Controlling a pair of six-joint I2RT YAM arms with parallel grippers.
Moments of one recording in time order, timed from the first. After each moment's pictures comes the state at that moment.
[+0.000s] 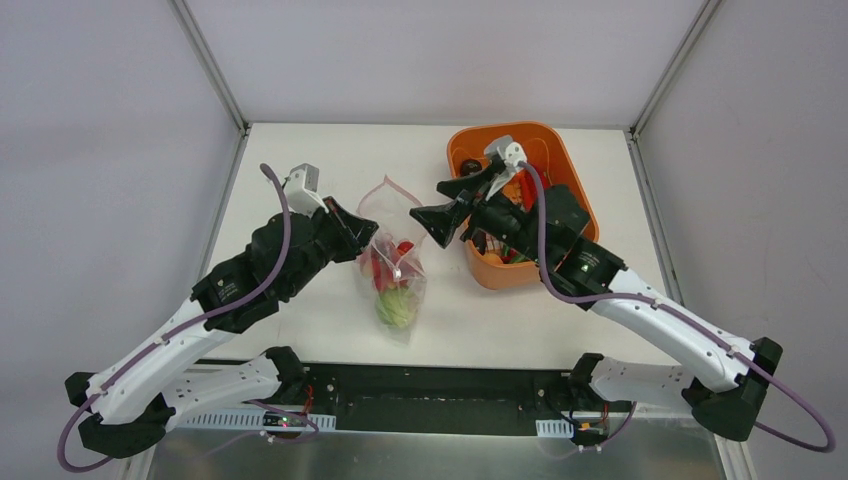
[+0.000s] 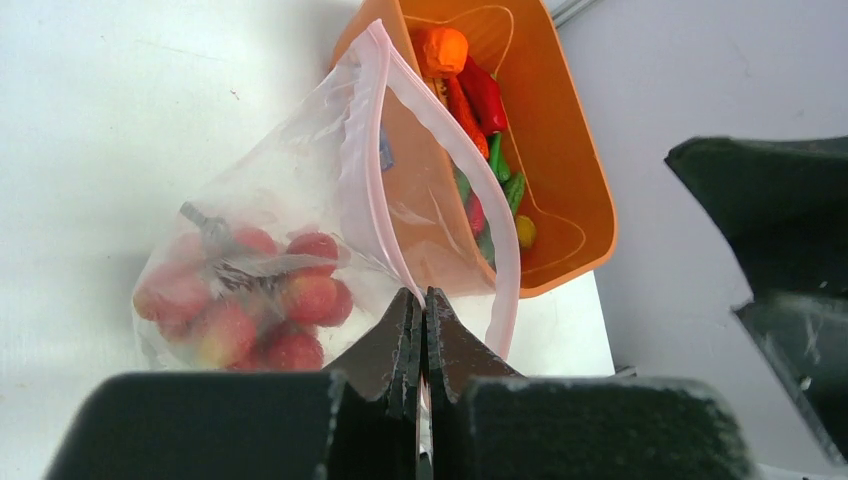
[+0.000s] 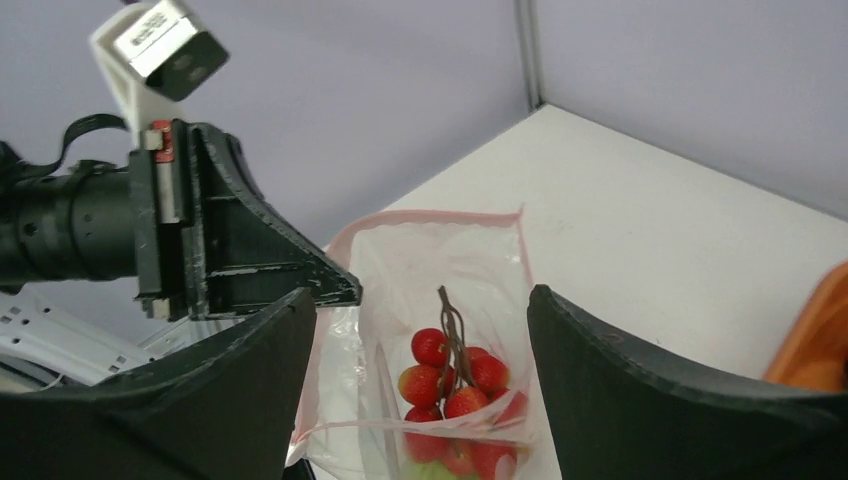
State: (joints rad) left arm -0.91 0.80 1.11 -0.59 -0.45 -0.83; right arm 0.94 1.09 1.10 0.08 -0.09 0.28
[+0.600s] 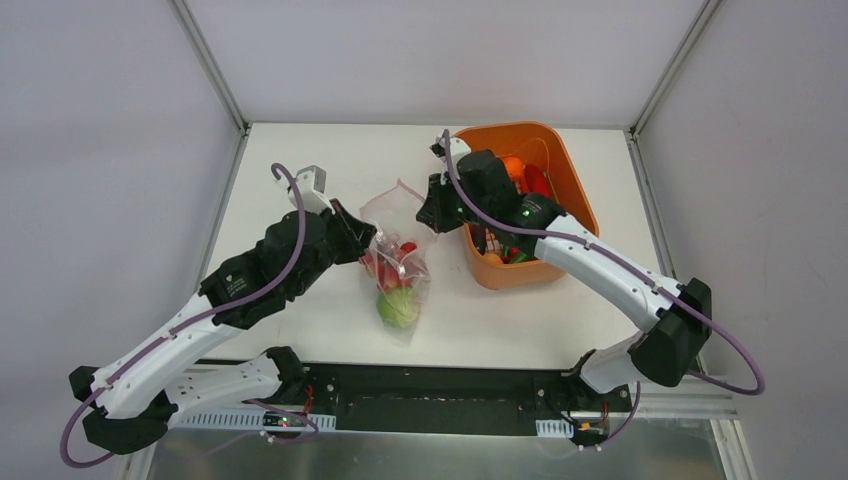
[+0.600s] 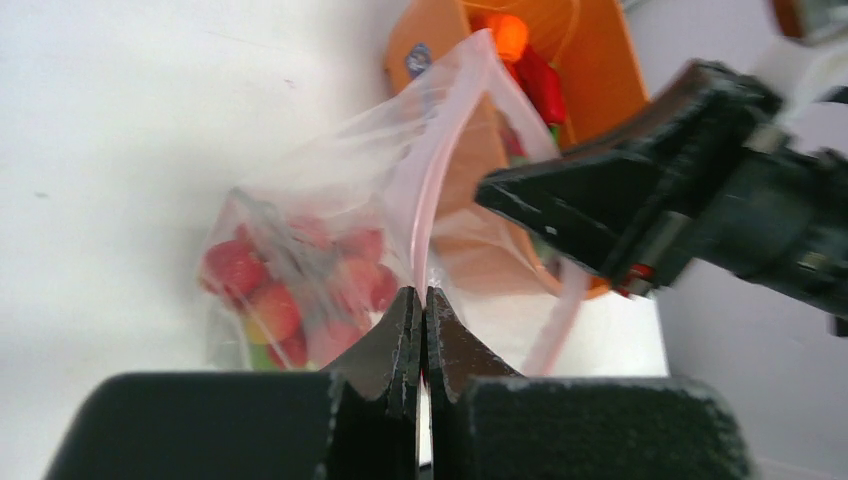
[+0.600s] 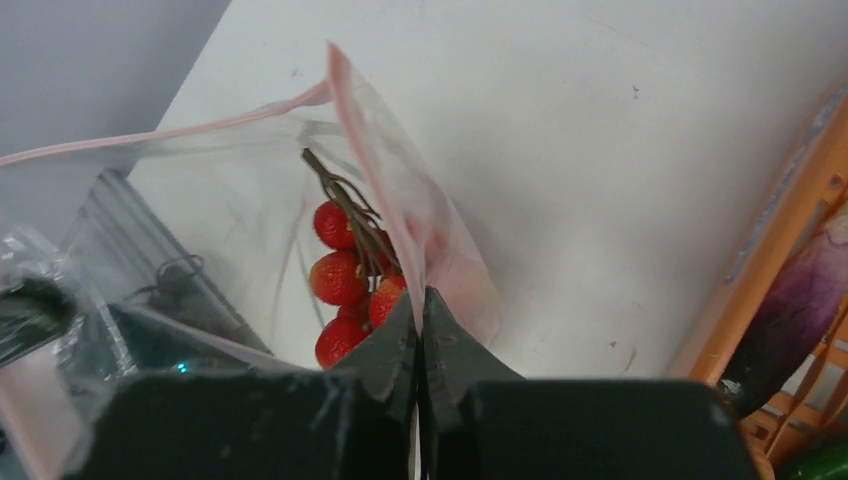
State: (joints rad) left arm -0.91 0.83 1.10 -0.62 -0.48 -0.82; right arm 0.84 1.47 1.38 -0.44 -0.08 0.39
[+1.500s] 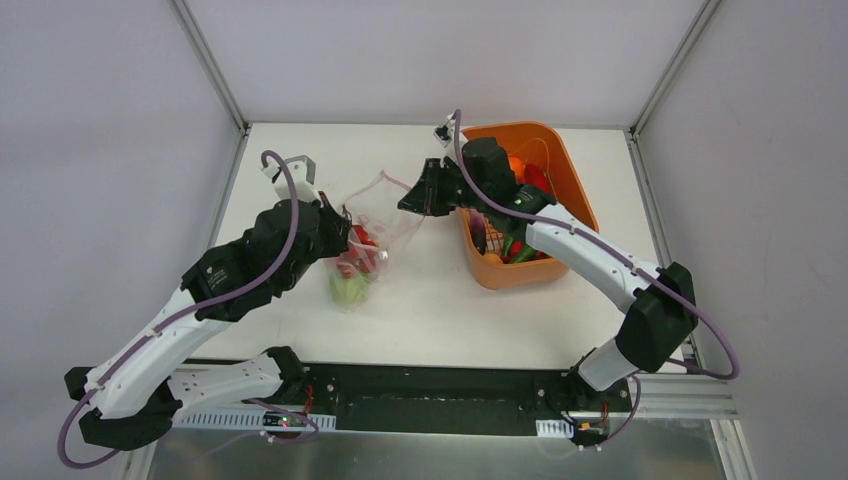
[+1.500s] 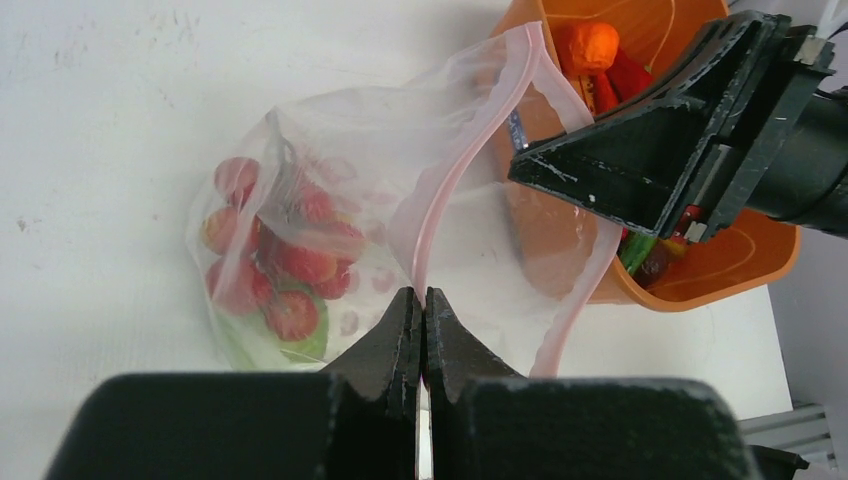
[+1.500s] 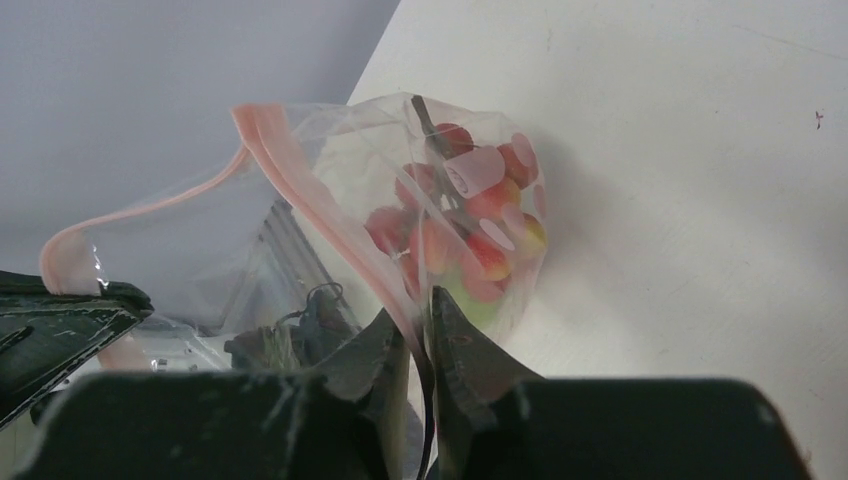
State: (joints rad) left arm -0.90 0.89 1.28 -0.87 -0.61 -0.68; right arm 0.75 1.55 1.37 -0.21 -0.36 0.63
